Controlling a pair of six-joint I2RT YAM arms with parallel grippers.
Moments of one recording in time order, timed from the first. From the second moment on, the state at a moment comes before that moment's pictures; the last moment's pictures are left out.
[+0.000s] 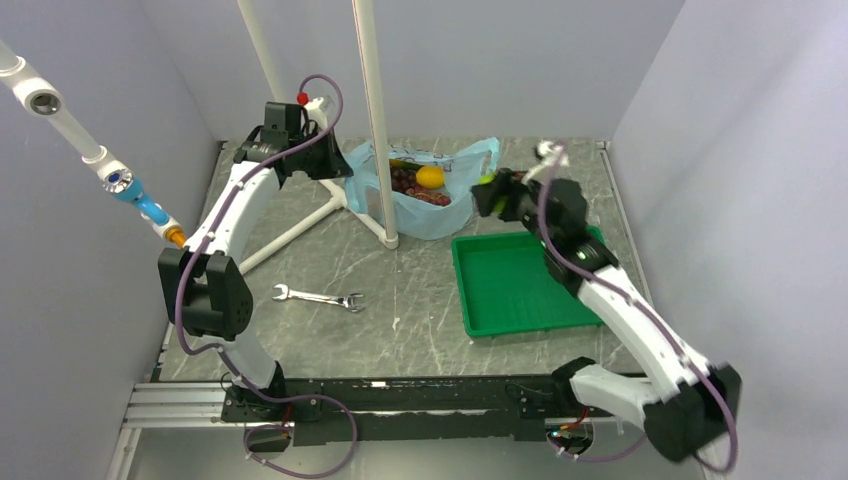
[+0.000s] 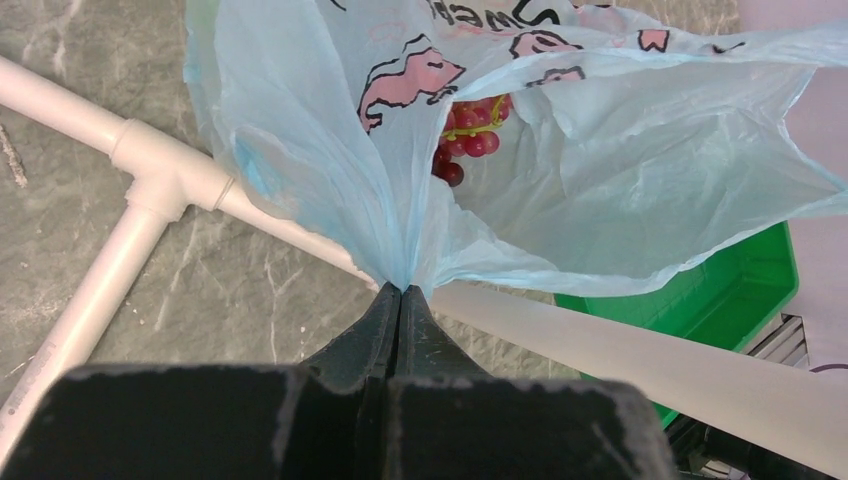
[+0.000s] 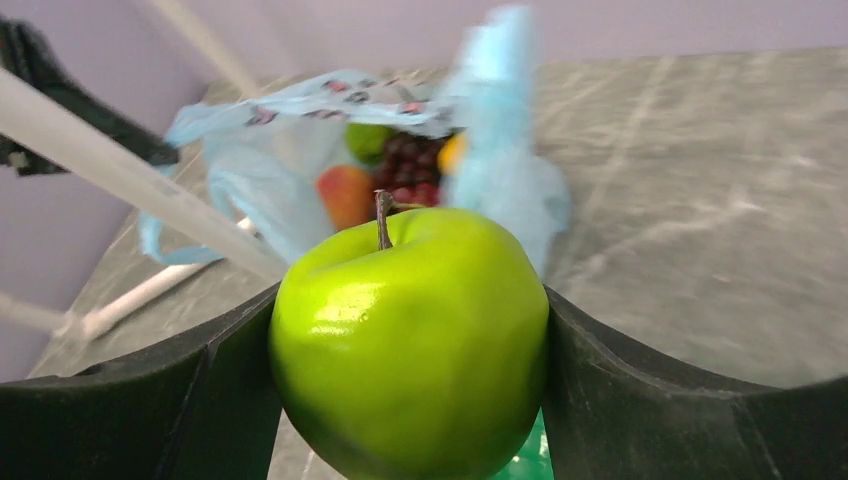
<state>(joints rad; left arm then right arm) -0.16 1.71 1.61 -0.59 0.45 -0.26 0.45 1.16 1.01 -0.04 0.00 0.36</state>
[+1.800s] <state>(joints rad) -0.18 1.70 1.61 -0.59 0.44 -0.26 0.38 1.05 0.59 0.00 -0.10 0.45</state>
